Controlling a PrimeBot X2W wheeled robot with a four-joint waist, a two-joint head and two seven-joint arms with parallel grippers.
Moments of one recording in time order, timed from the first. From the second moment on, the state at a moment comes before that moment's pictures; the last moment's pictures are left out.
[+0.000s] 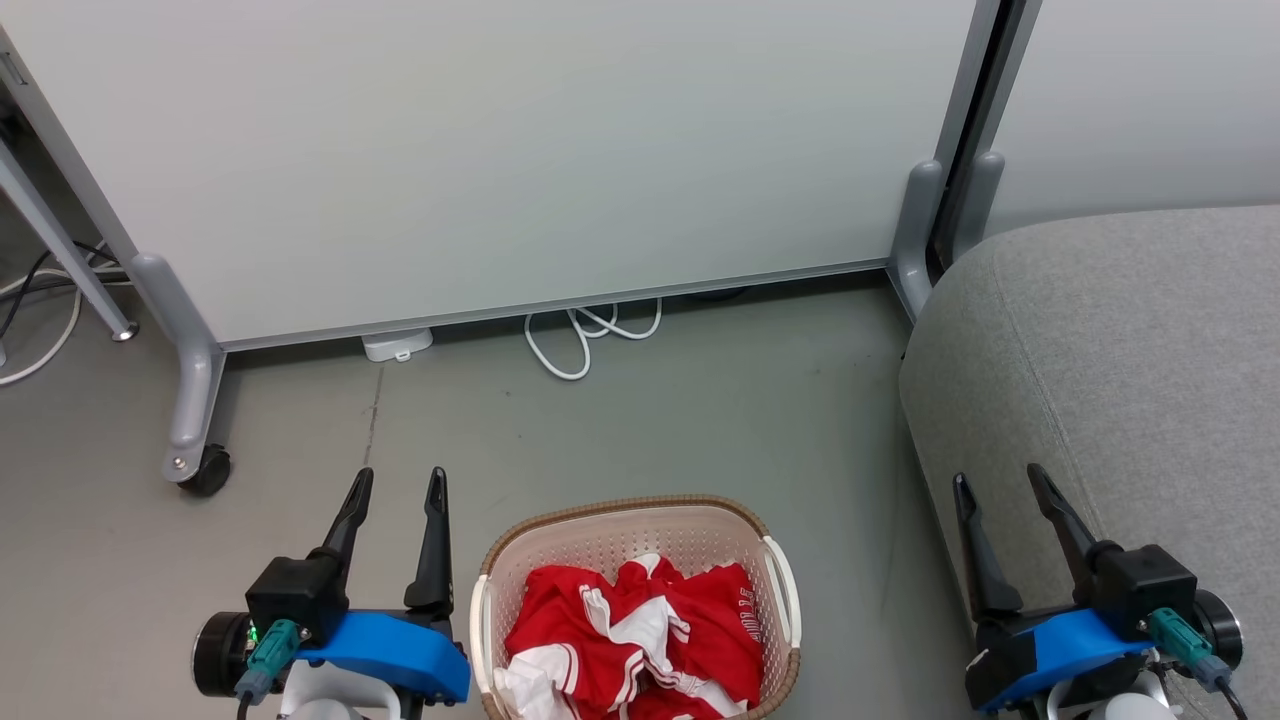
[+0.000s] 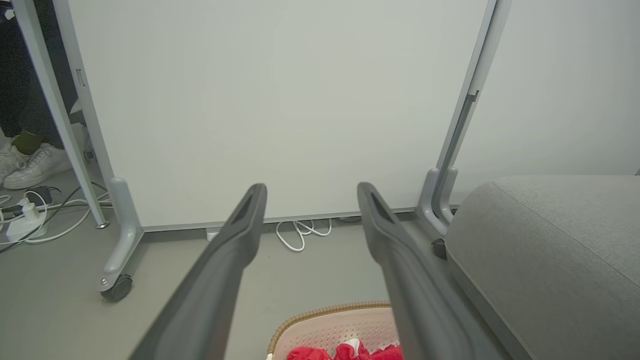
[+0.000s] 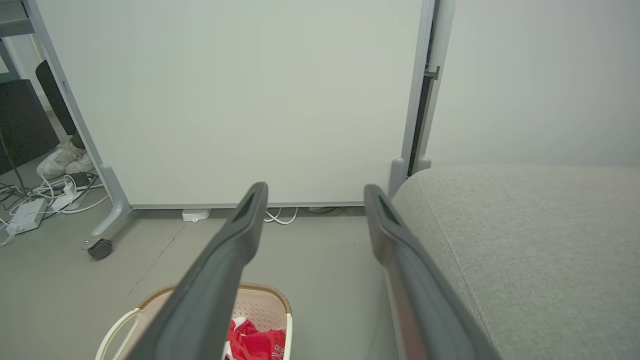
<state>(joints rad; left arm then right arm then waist) -0.12 0.05 -0.10 0.38 -0.20 -0.12 -0.25 -0.10 -0.05 -0.03 0.30 0.05 0.13 -0.25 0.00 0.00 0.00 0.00</state>
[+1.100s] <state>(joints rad) -0.17 0.05 -0.09 0.45 -0.17 -0.11 -0.26 -0.18 -0.05 0.07 0.26 0.04 0.13 -0.26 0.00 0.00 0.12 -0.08</state>
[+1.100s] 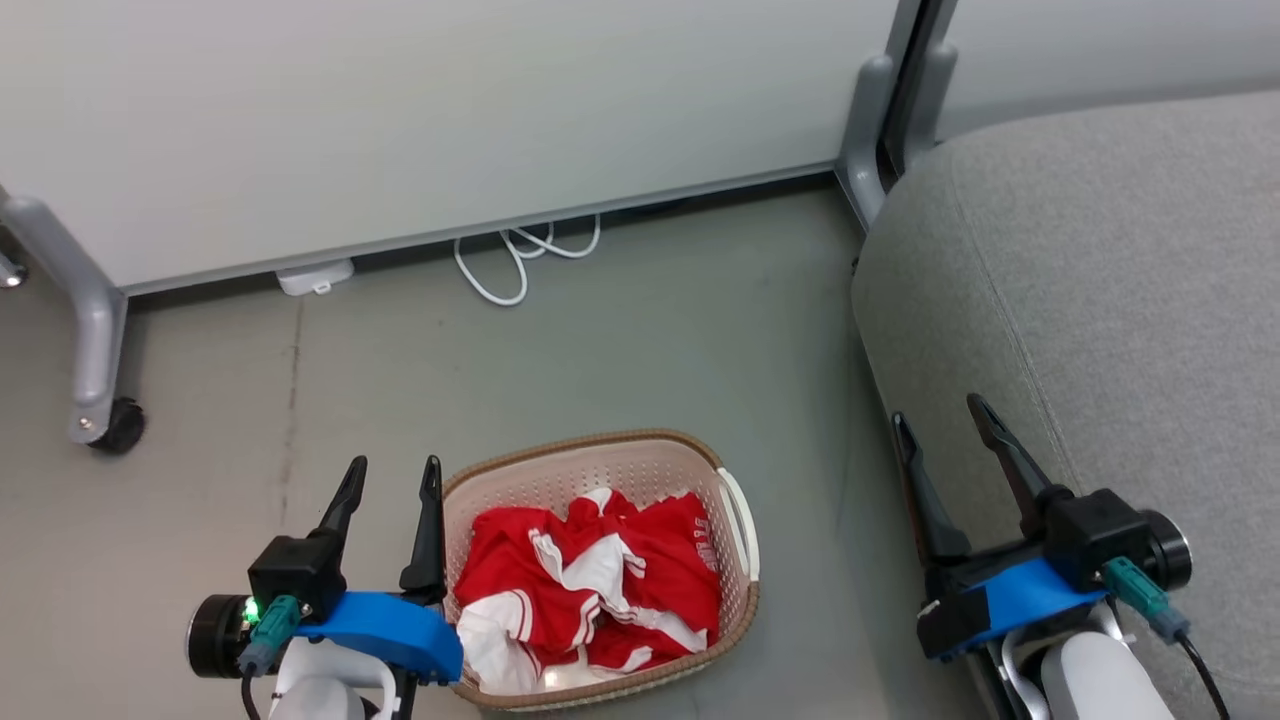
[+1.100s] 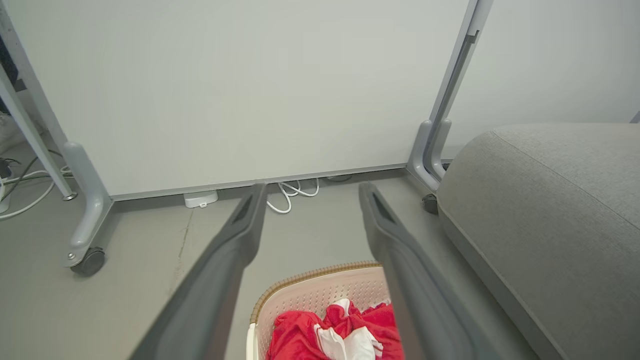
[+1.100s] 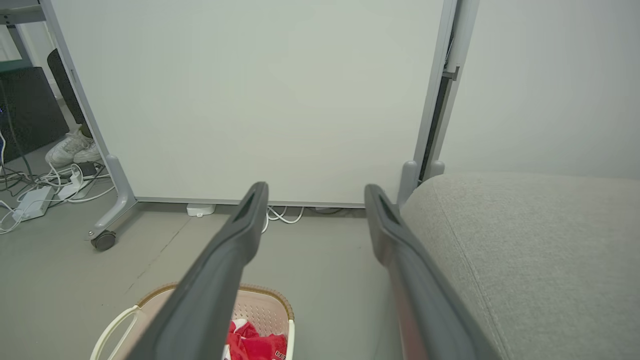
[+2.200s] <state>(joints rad) -0.59 0.18 -0.06 1.03 -0.23 -0.10 -0.20 -0.39 -0.05 0.23 0.11 0.22 0.13 -0.26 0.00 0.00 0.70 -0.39</state>
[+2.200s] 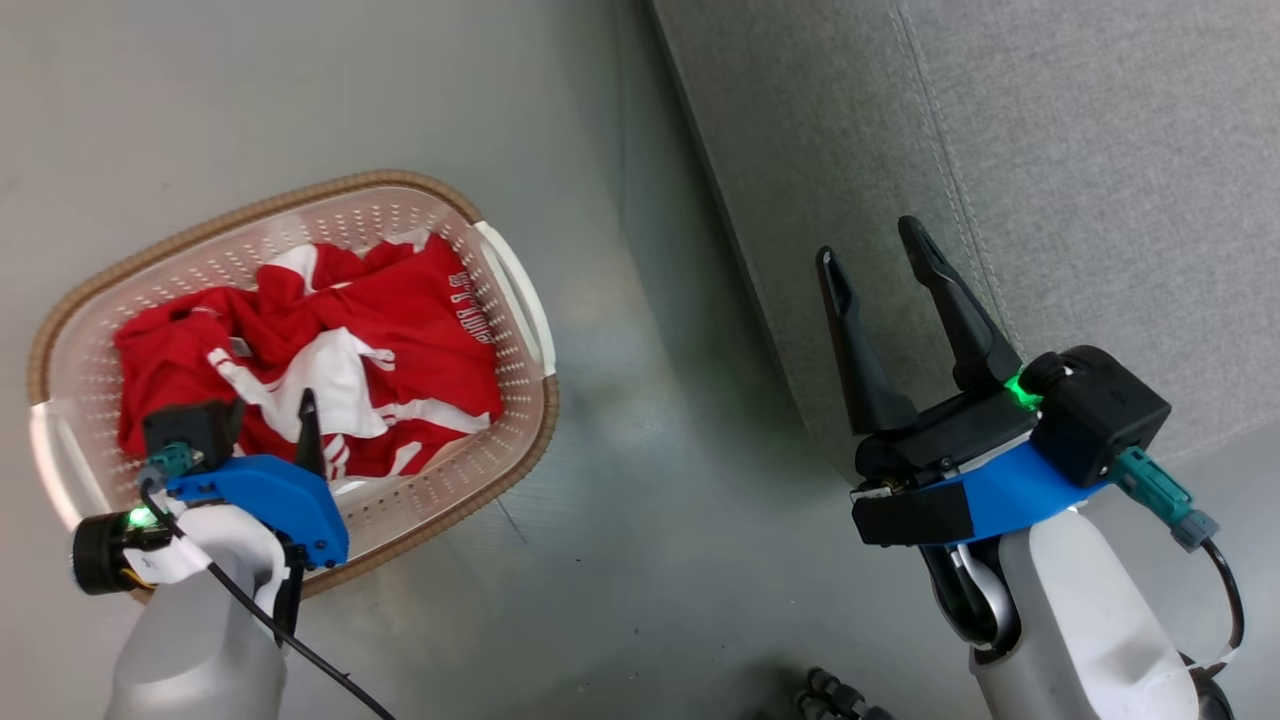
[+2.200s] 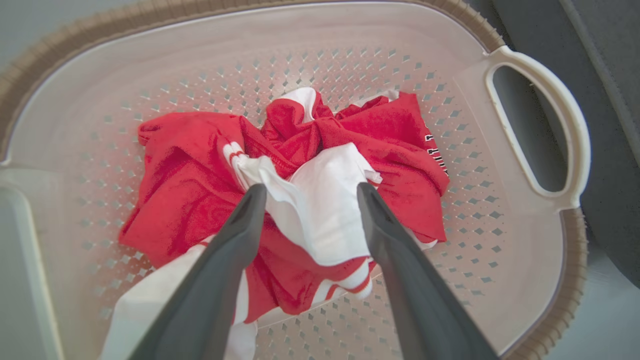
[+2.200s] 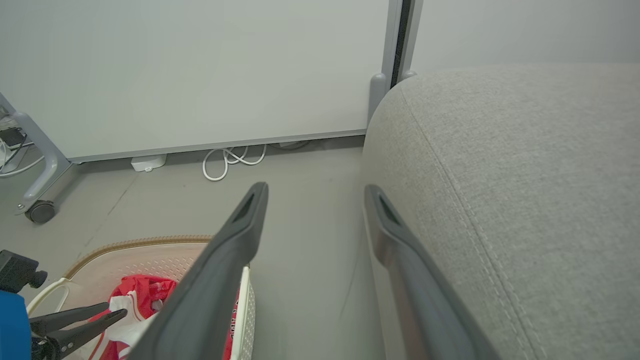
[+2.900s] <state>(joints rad) -0.66 0.20 -0.05 1.14 -0.27 -0.04 -0.16 -0.39 -0.05 0.25 0.10 0.26 0.13 -0.26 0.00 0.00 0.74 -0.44</state>
